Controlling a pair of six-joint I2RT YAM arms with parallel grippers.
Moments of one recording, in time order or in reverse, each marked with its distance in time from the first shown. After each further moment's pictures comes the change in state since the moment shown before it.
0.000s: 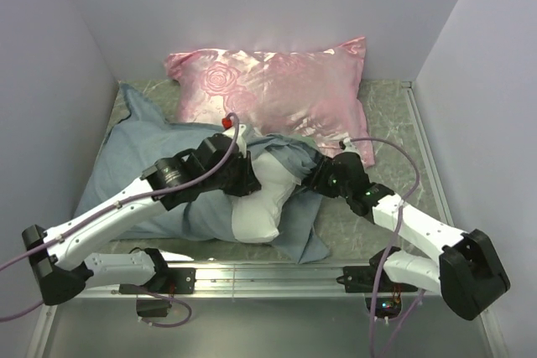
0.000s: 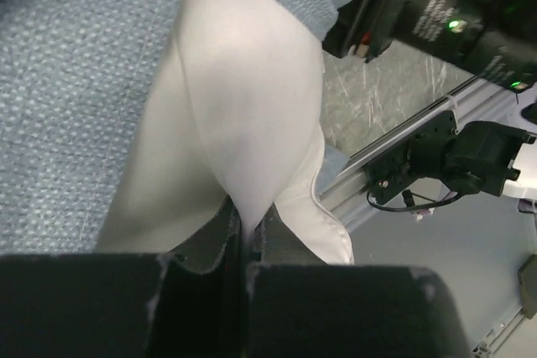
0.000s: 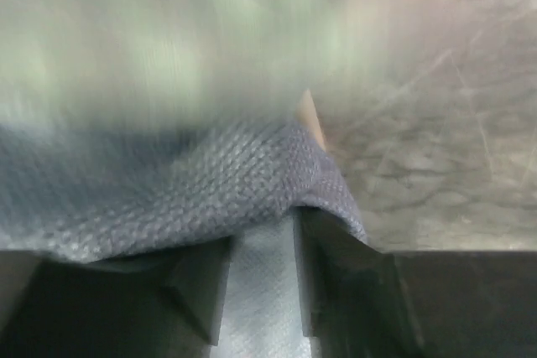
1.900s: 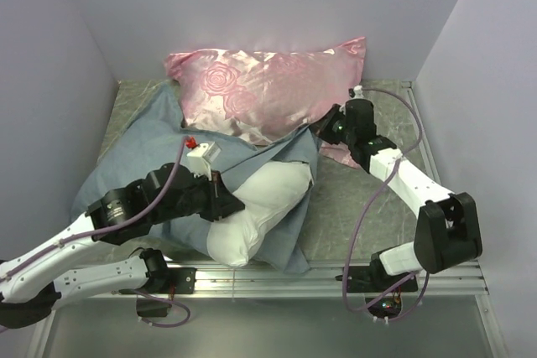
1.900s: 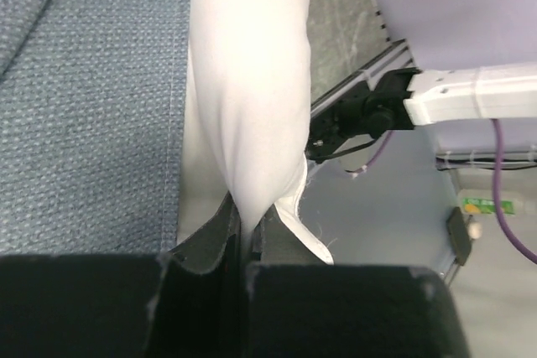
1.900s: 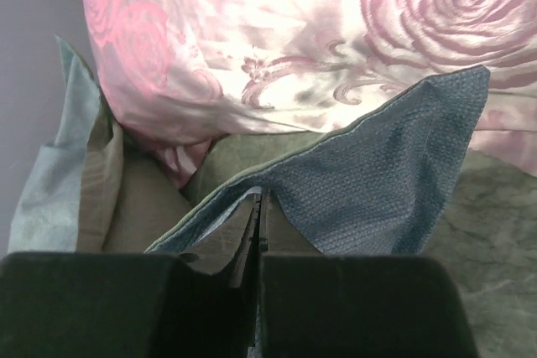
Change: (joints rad) left arm -0.133 -0.392 -0.172 -0.015 -0.008 -0.117; right arm -0.243 0.283 0.452 0.048 -0.196 -0.053
